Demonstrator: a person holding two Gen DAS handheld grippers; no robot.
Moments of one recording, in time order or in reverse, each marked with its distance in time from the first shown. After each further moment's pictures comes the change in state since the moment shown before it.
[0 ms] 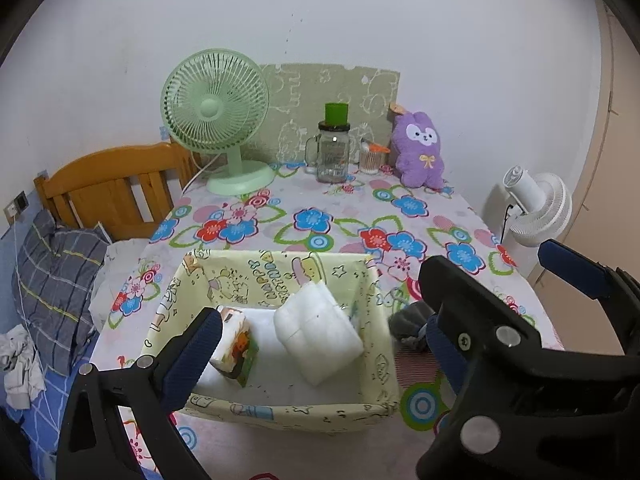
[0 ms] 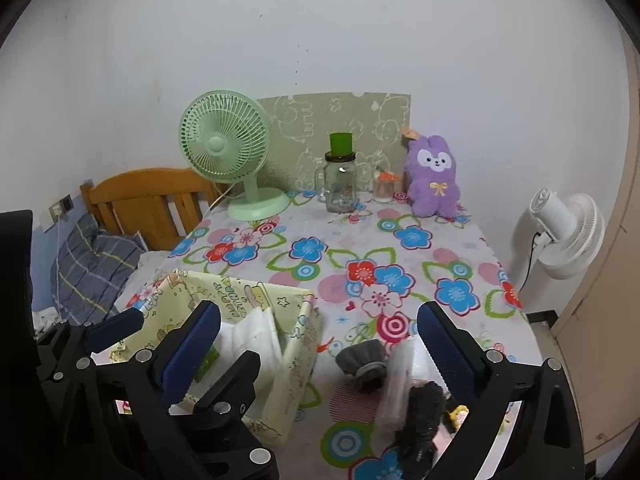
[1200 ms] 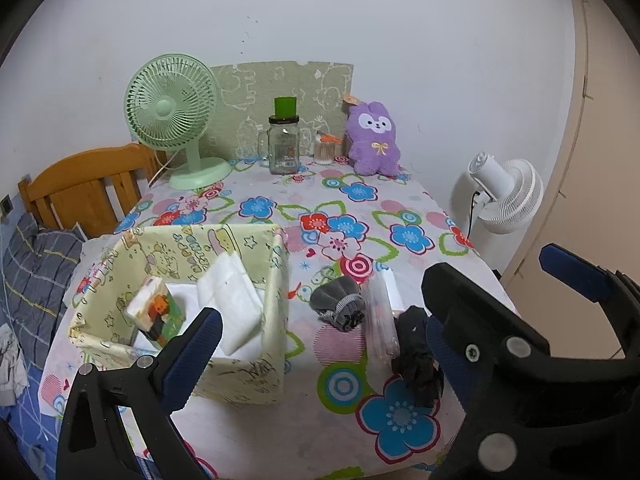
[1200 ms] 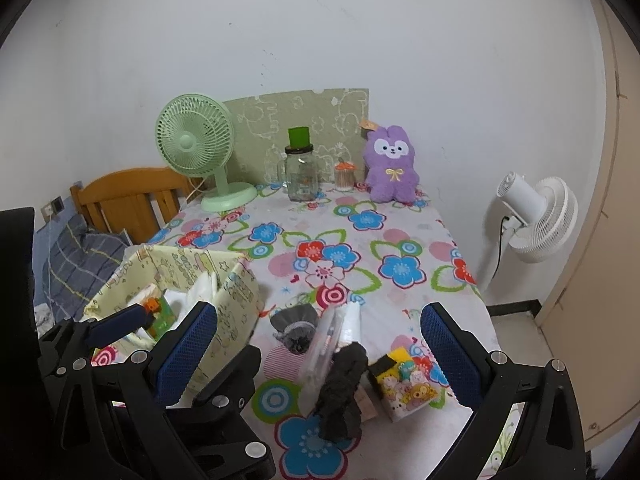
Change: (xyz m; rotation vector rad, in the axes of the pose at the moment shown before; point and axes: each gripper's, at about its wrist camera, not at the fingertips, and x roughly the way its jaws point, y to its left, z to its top) left arm -0.005 -0.075 -0.035 0.031 0.002 -0.059; right arm -0.040 -0.070 -0.041 0.025 -0.005 -0.041
